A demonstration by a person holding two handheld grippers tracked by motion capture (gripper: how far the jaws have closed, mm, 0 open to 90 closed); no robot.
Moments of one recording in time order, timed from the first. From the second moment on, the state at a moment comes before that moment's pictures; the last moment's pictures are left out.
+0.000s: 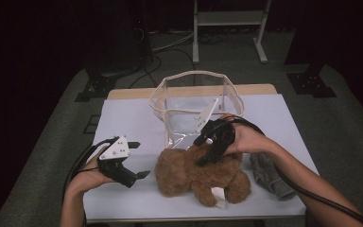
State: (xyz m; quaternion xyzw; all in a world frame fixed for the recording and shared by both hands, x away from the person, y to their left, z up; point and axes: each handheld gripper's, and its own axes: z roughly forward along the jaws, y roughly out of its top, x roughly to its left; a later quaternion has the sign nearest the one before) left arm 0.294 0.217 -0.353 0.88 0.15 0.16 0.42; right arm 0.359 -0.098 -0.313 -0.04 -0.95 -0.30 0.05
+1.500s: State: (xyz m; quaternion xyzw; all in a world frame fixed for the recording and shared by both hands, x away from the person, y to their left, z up) left arm 0.294 0.215 -0.355 0.88 0.14 0.16 0.42; right arm 0.342 -0.124 -0.368 -0.05 -0.96 -0.28 0.02
